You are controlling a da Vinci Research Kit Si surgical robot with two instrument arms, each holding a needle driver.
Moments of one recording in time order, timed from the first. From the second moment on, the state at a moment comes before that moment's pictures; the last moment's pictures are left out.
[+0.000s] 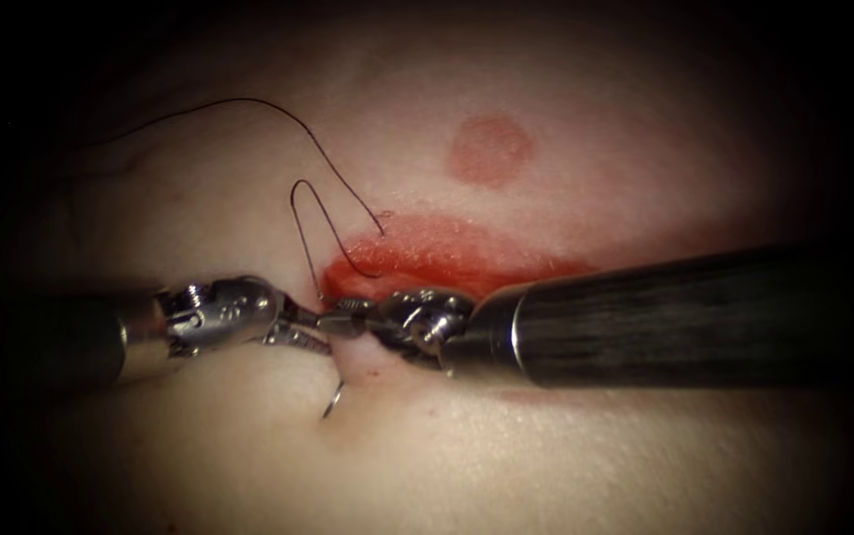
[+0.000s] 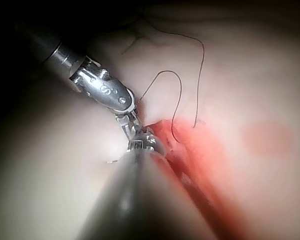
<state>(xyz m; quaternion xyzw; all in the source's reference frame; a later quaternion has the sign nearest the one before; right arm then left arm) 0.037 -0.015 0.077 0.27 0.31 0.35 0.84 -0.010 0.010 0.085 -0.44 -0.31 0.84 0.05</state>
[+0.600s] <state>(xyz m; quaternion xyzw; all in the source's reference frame) 0.032 -0.004 0.078 0.13 0.35 0.32 0.87 -0.010 0.009 0.085 -0.44 -0.31 0.84 0.05</state>
